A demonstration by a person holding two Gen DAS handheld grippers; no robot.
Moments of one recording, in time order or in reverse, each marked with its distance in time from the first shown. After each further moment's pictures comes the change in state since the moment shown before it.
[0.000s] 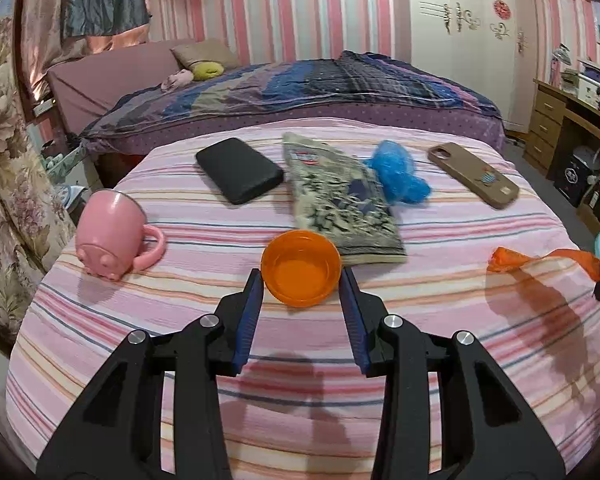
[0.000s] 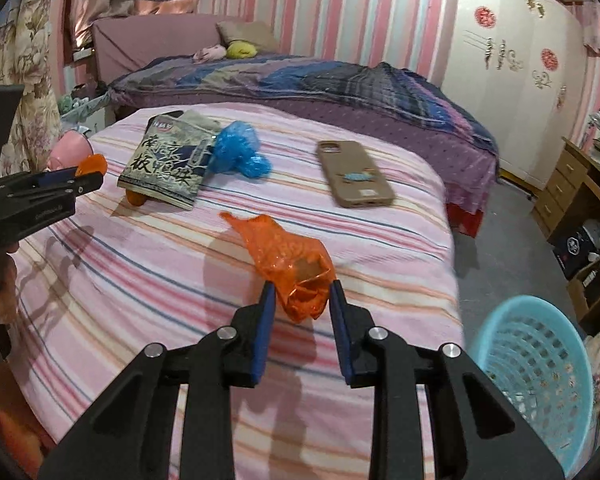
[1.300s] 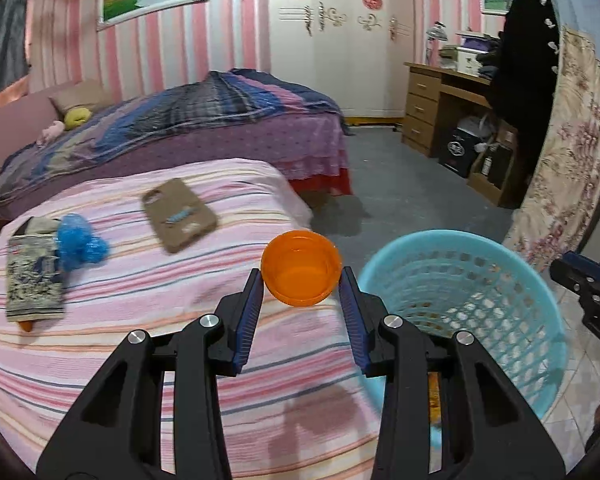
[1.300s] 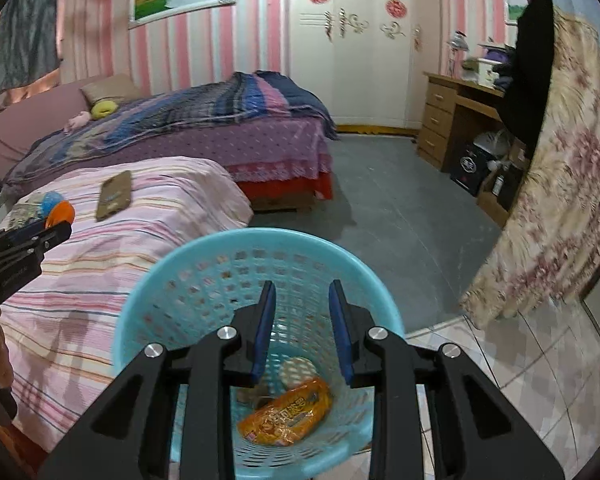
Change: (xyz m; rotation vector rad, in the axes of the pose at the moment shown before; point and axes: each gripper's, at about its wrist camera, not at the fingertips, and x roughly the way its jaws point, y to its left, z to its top) left arm -0.055 -0.296 0.014 0.196 -0.053 -0.373; right arm -0.105 -0.249 -0.091 0.382 -0.043 -0.323
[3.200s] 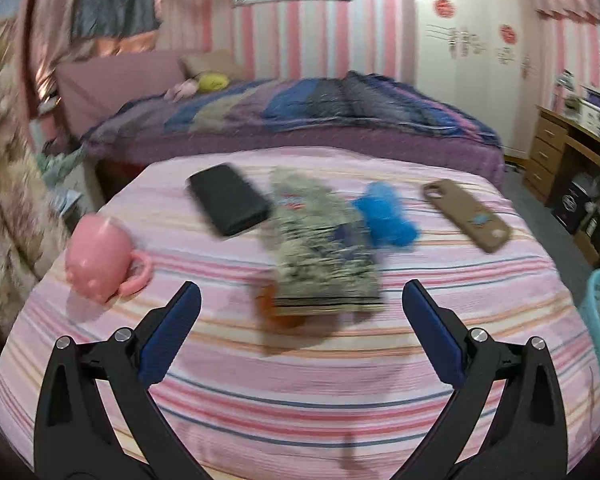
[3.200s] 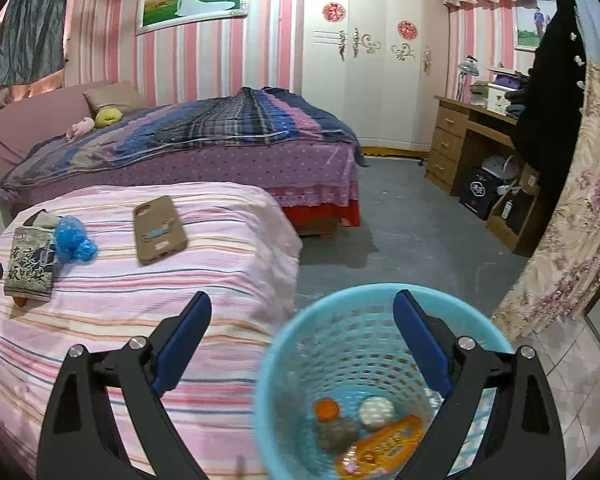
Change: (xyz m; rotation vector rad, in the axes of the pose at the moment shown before) left arm -0.054 0.297 -0.047 -0.269 -0.018 0.381; right arm 0.035 0.155 0.021 -0.052 -0.057 -0.013
